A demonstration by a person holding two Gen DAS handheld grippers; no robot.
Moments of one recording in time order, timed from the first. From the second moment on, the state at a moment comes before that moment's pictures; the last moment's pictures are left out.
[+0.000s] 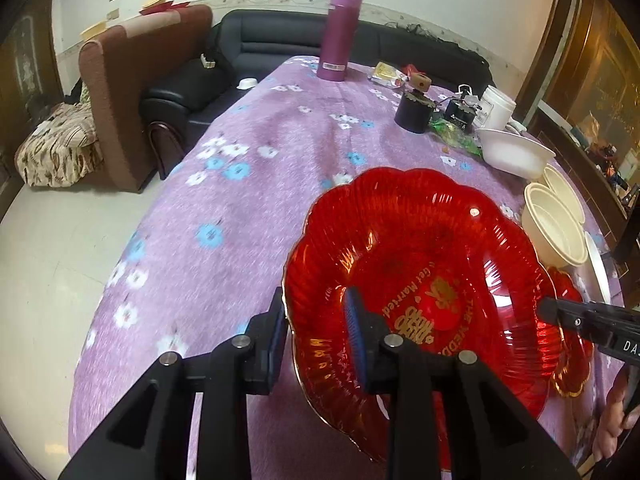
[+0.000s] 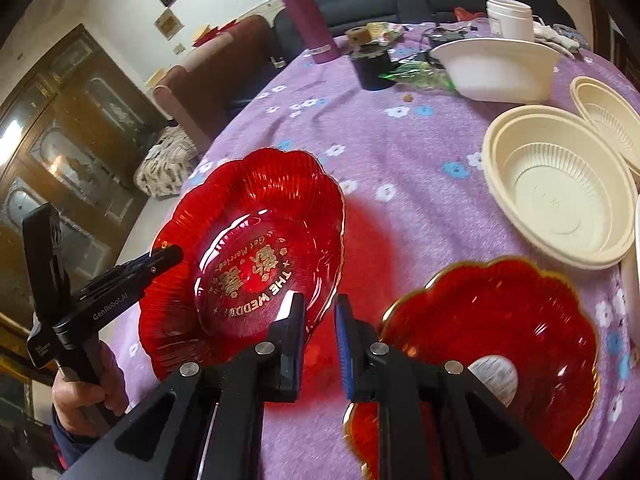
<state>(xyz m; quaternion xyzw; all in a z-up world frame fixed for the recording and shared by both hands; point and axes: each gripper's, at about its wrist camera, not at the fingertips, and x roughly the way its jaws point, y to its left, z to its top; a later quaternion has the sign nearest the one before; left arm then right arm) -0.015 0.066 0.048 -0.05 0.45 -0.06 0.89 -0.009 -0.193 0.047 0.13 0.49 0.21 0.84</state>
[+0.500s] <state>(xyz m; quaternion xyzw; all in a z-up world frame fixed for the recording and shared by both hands) -0.058 0.092 0.038 -0.07 0.45 -0.03 0.89 -0.032 -0.165 0.038 0.11 0.50 0.25 0.82</state>
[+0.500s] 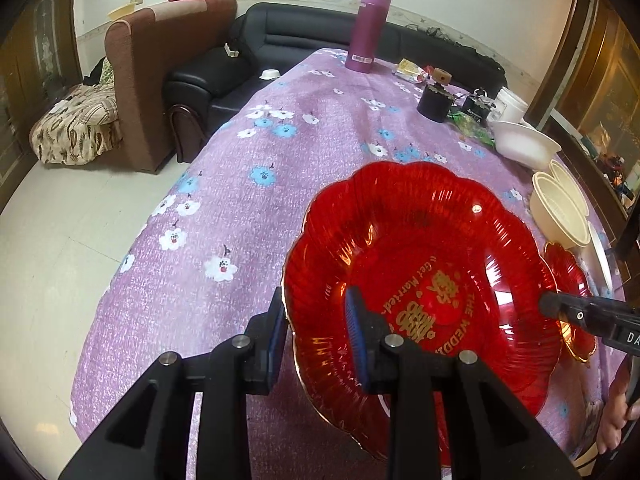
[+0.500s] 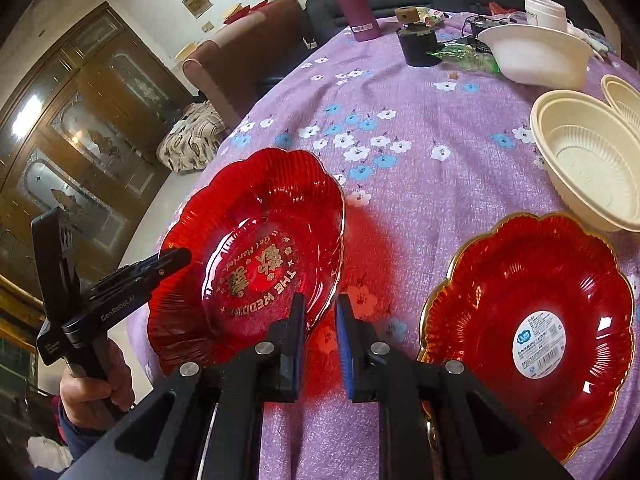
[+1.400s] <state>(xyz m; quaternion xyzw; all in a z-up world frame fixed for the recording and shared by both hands) -0.088 0.049 0.102 -0.05 0.38 -0.08 0.92 -0.066 -0.243 0.052 0.16 0.46 0.20 0.85</state>
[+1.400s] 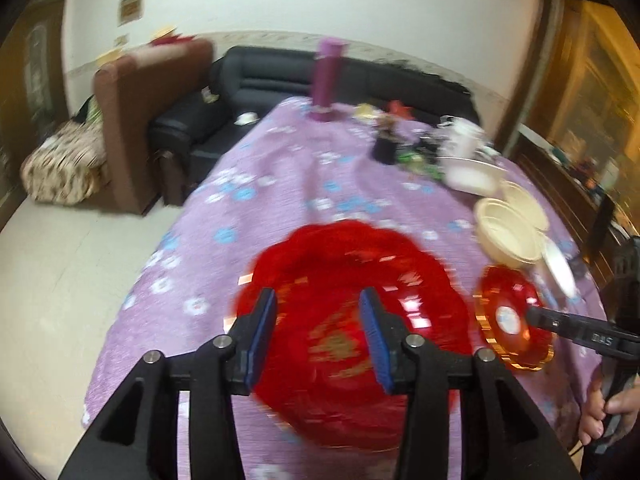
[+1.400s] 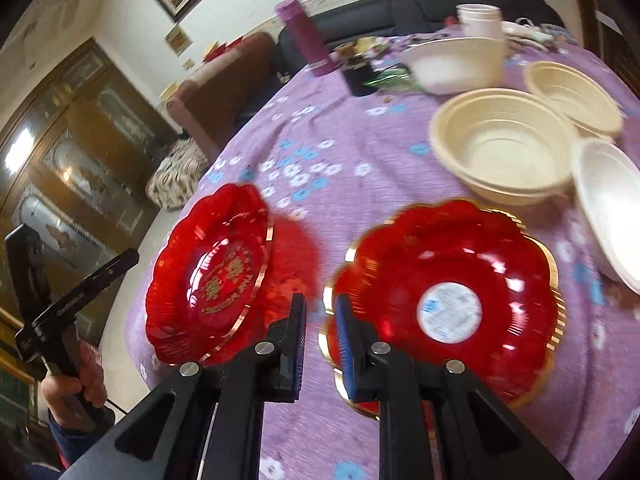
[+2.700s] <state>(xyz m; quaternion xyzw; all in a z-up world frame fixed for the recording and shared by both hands) -0.049 -0.153 0.075 0.05 0.45 -0.19 0.87 -0.124 -0.396 0.025 0.28 0.42 0.11 0.86</state>
